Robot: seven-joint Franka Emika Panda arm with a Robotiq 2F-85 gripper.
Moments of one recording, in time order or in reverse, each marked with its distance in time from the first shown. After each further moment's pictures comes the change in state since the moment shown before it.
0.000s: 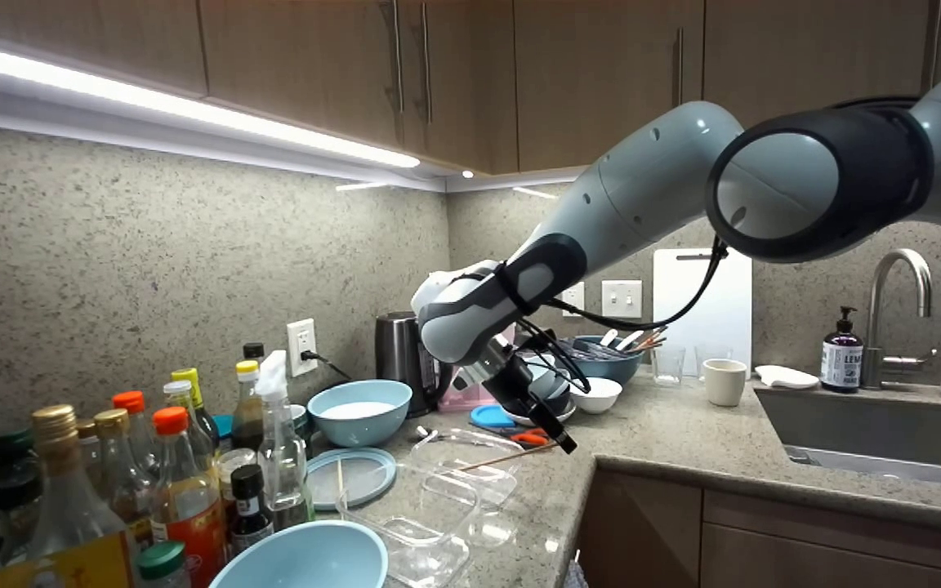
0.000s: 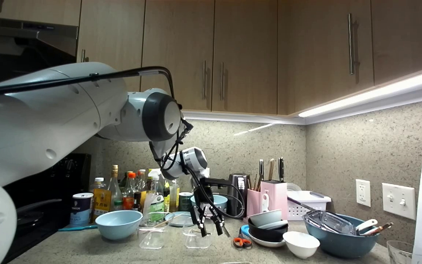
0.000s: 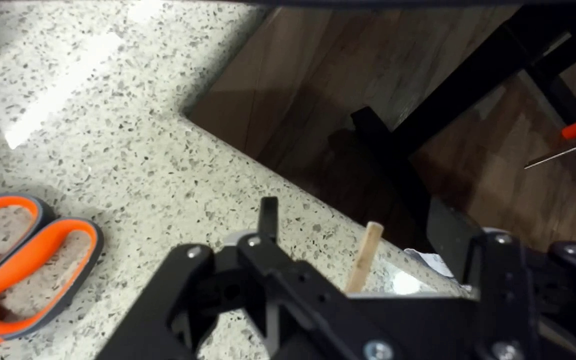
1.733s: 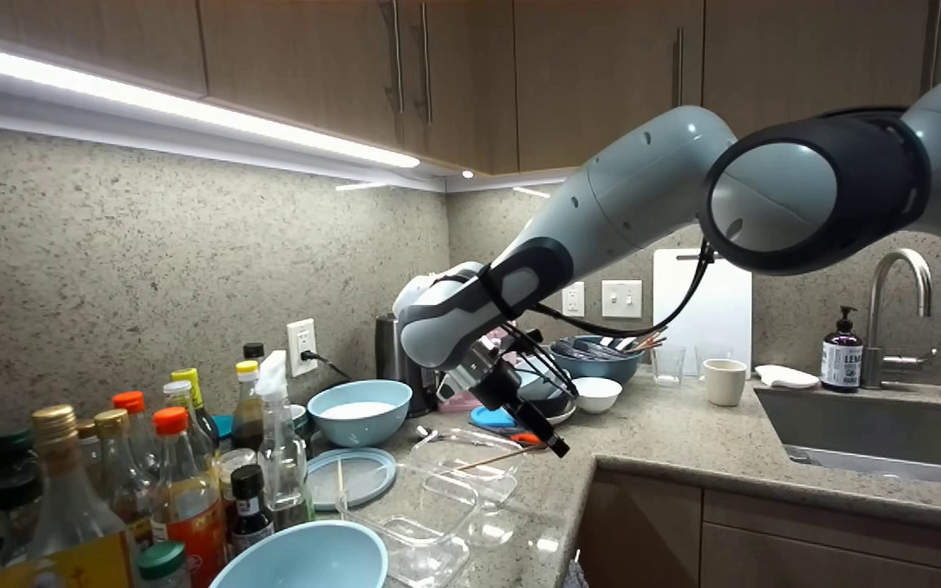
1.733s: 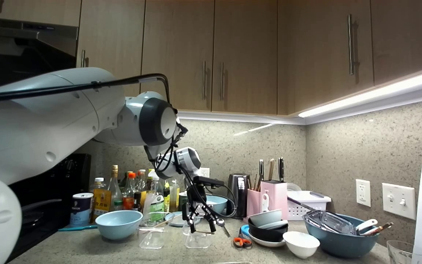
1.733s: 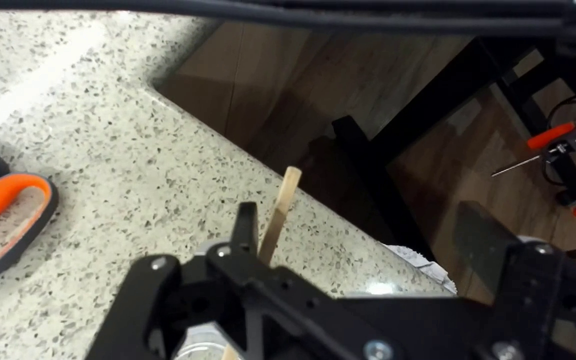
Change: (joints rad) arm 0.040 0.028 0.008 0.049 0.009 -0.082 -0.028
